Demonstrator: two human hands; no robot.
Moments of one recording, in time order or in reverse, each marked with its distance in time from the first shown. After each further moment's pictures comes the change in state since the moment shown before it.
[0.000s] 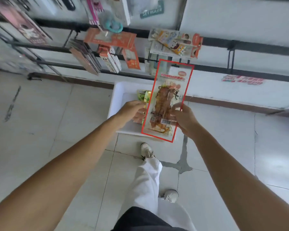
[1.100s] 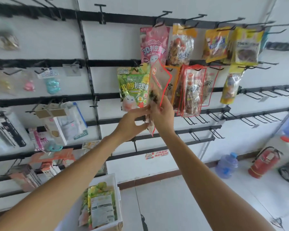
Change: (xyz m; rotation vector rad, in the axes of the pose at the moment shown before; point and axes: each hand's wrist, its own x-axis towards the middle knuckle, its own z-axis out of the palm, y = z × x) left_hand -0.241 0.284 0.173 0.453 -0.073 1.425; right_hand -0.298 -0.209 -0.149 -0.027 0.757 -1.175
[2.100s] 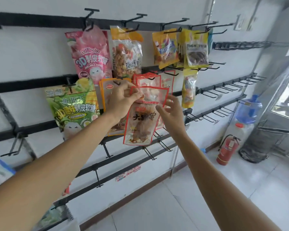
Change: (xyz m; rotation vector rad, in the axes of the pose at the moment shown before) left_hand 0.226 0.024 0.086 -0.403 0.059 0.057; right_hand 0.127 0.078 -0.147 -0.053 0.204 0.023
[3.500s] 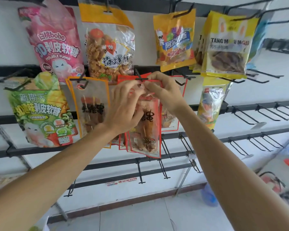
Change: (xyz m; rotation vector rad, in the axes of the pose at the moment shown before) left_hand 0.096 -0.093 0.109 1.140 0.251 0.526; right_hand 0.233 0.053 -0.018 0.145 -0.687 -0.219
